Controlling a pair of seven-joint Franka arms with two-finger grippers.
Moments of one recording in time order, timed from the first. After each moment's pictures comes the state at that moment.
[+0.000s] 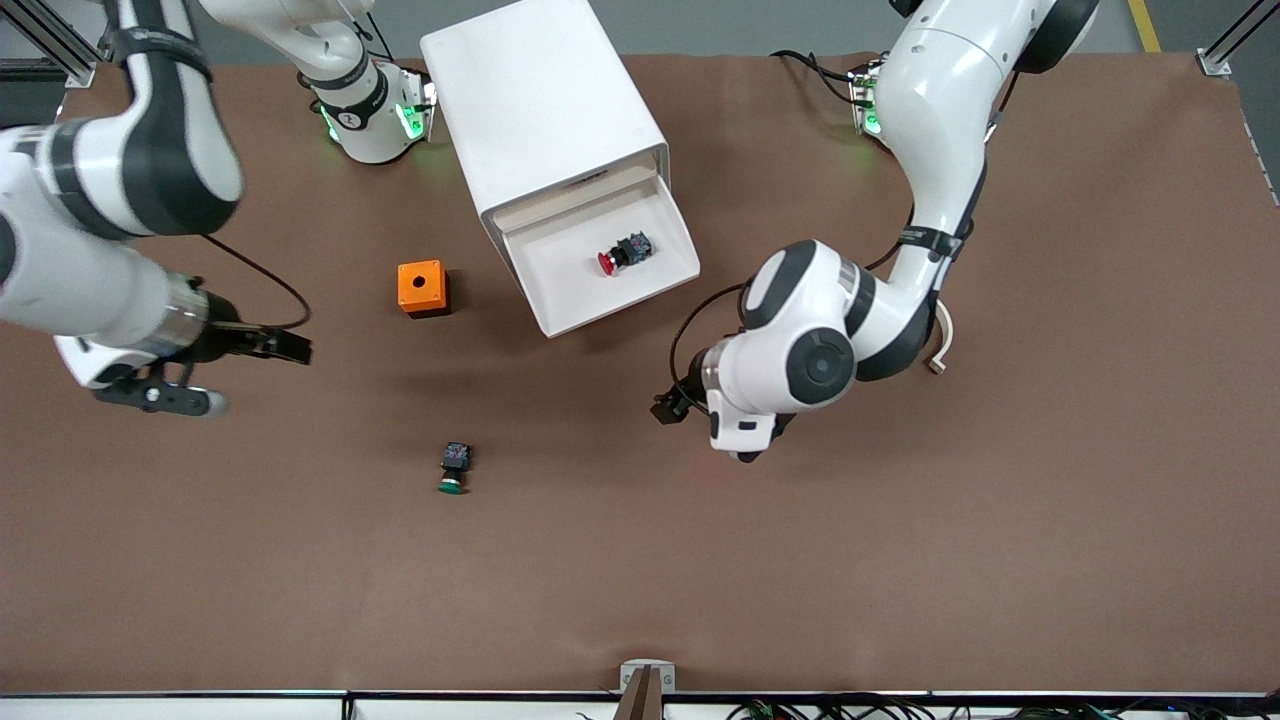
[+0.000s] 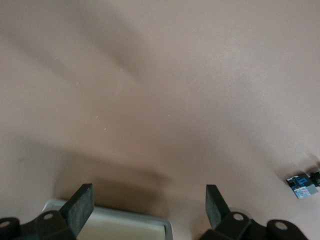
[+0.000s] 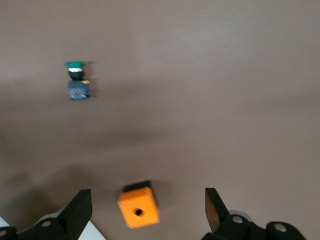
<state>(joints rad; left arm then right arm) -0.54 0.75 -0.08 -1.22 -0.35 1.92 -1.21 0.08 0.19 -0.04 -1.66 0.04 1.68 0.16</state>
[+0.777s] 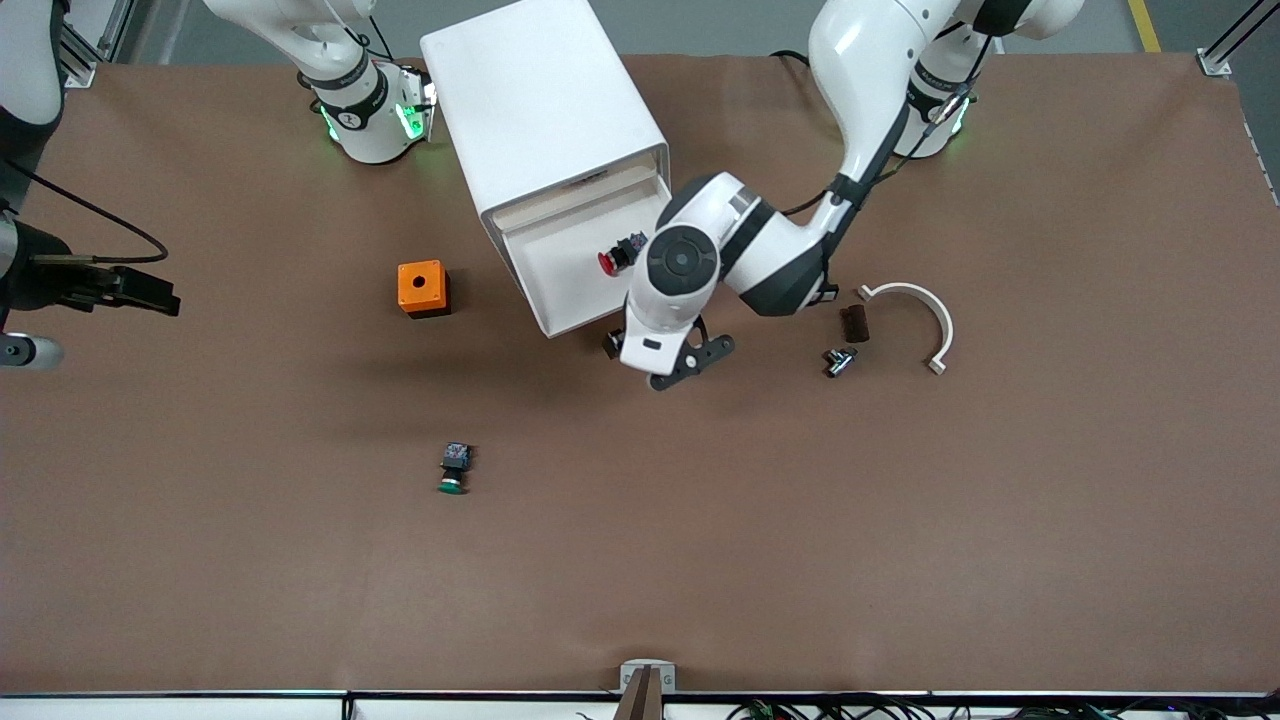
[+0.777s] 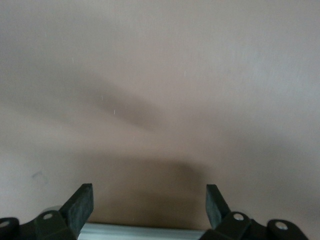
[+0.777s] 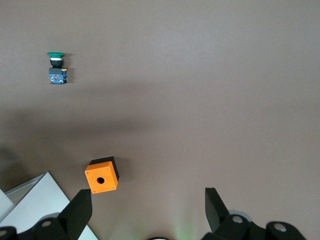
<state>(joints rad) -0.73 0.66 -0.08 -1.42 -0.17 2.02 -1.20 0.00 0.18 -0.04 -1.39 -0.02 1.41 0.02</state>
